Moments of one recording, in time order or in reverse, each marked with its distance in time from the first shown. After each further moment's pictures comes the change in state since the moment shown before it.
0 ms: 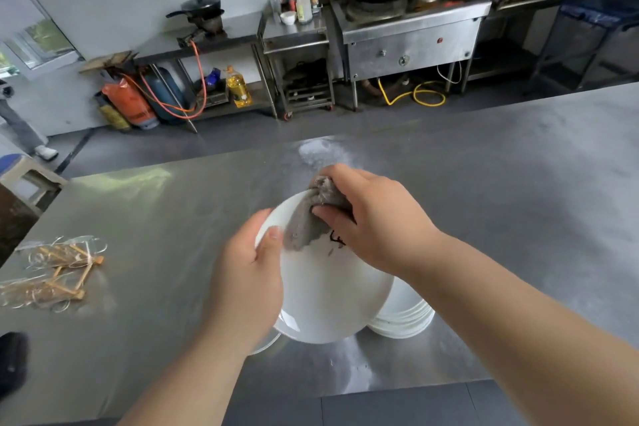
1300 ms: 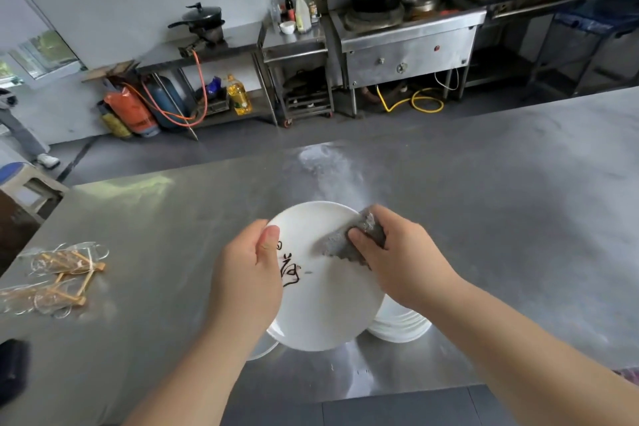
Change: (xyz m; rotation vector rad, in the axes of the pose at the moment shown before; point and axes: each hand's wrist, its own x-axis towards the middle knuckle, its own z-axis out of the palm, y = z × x) left_hand 0.007 -0.020 0.001 0.208 0.085 0.048; right_hand -0.046 0.019 0.014 0.210 -0.014 0.476
